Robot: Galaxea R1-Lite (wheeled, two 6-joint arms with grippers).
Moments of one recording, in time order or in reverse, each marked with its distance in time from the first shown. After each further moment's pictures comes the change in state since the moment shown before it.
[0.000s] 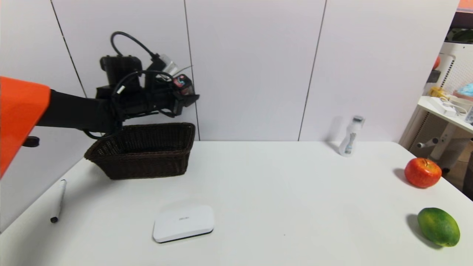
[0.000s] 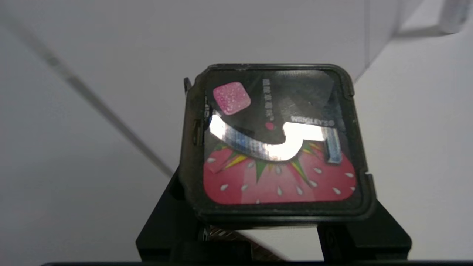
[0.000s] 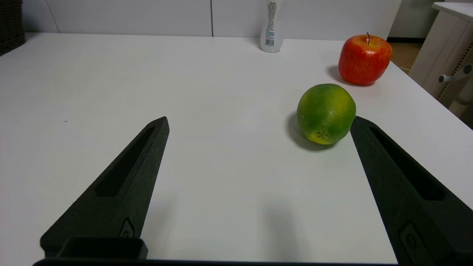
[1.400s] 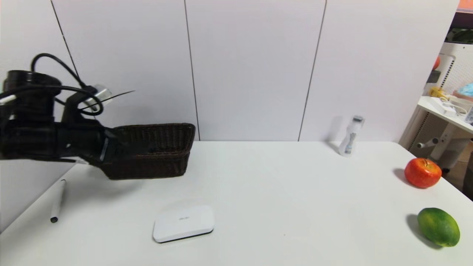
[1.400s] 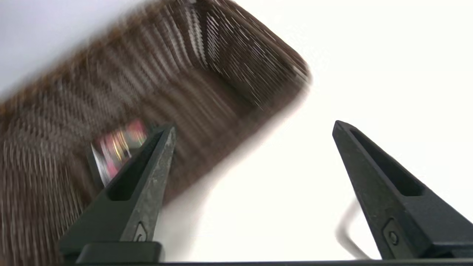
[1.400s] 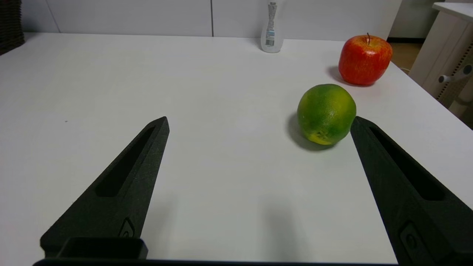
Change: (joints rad) left arm 0.182 -0.519 0.499 0.499 0.022 -0.033; right arm 0.000 0.000 0.000 0.000 0.000 0.000
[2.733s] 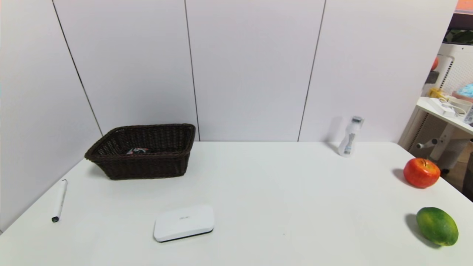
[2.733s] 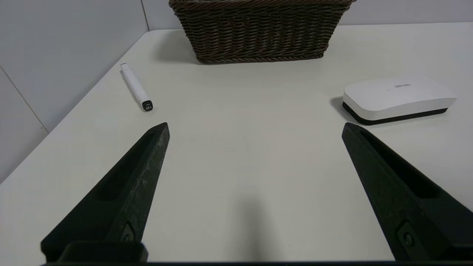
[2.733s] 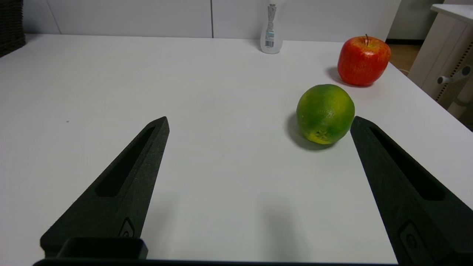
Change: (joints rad) left arm -0.013 -1.553 1.014 -0.010 0.534 -0.364; right arm 0.000 0.000 0.000 0.000 0.000 0.000
